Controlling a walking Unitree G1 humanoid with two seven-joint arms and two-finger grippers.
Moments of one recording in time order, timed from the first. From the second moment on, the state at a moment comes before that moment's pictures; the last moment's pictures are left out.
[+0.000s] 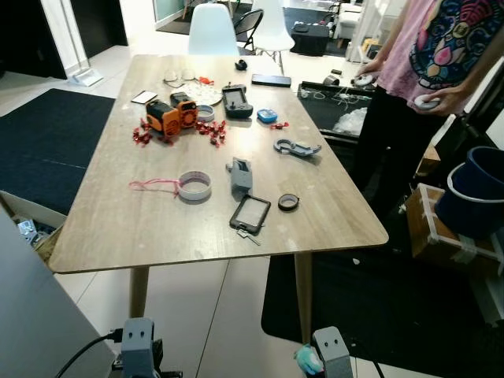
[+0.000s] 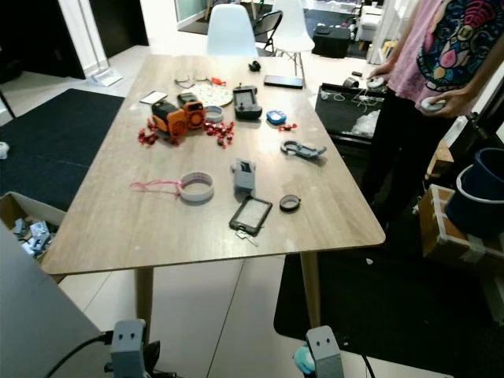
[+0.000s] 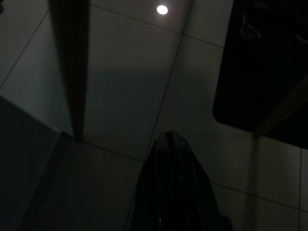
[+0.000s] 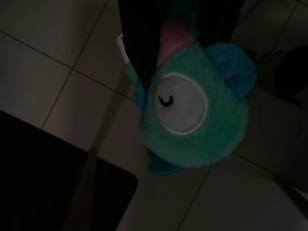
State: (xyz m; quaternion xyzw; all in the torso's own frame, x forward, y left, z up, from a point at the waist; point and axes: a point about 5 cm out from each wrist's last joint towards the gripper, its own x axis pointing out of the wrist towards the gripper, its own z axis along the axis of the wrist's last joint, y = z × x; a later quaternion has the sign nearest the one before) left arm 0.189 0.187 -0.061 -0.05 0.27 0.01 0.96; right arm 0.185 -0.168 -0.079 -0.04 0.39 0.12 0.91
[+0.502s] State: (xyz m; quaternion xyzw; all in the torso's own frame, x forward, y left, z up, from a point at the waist) left arm 0.189 0.188 -0.062 -0.05 0.27 0.01 0.96; right arm 0.183 -0.177 -0.079 -0.05 0.40 0.12 0.91
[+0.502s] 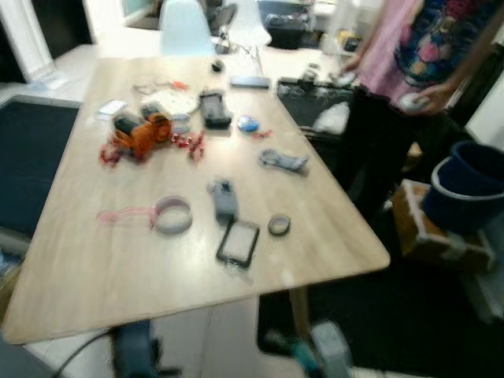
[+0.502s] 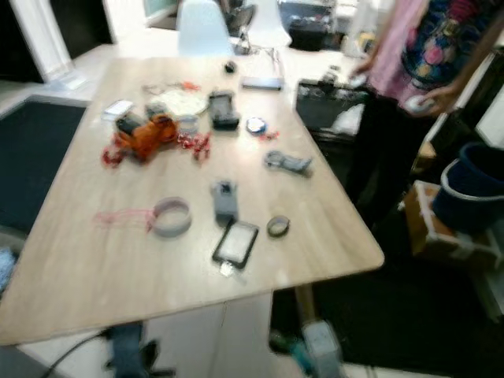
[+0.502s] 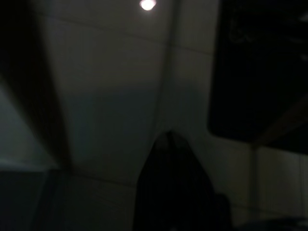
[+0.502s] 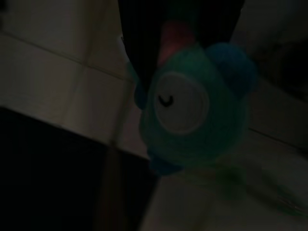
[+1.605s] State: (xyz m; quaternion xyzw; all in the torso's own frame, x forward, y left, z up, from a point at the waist) left arm 0.184 0.190 -0.064 -0.05 0.27 0.03 0.96; right arm 0.183 -0.165 -0.080 -0.06 0.41 0.16 0.90
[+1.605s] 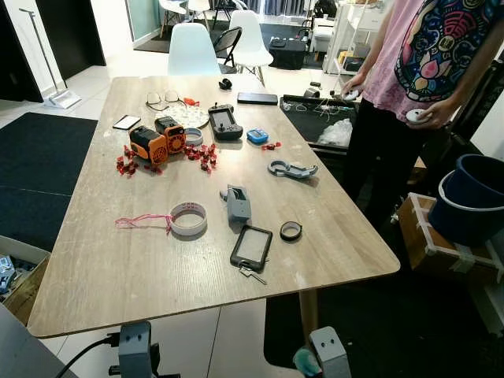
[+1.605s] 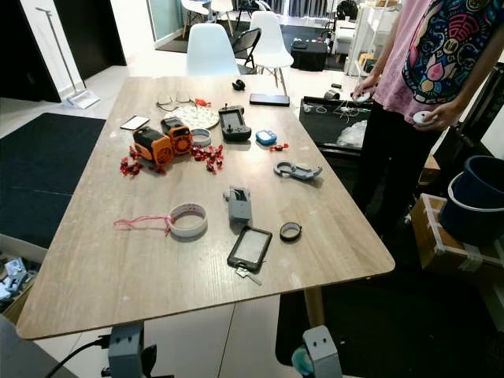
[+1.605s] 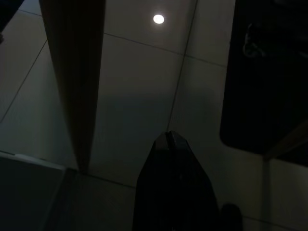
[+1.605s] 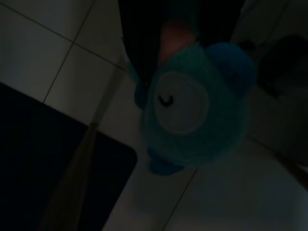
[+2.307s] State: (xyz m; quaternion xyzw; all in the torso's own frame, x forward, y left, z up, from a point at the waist) left arm 0.177 0.192 -0.066 -0.05 0.28 0.03 0.96; right arm 0.185 -0.162 -0.079 -0.06 0.40 0.16 0.90
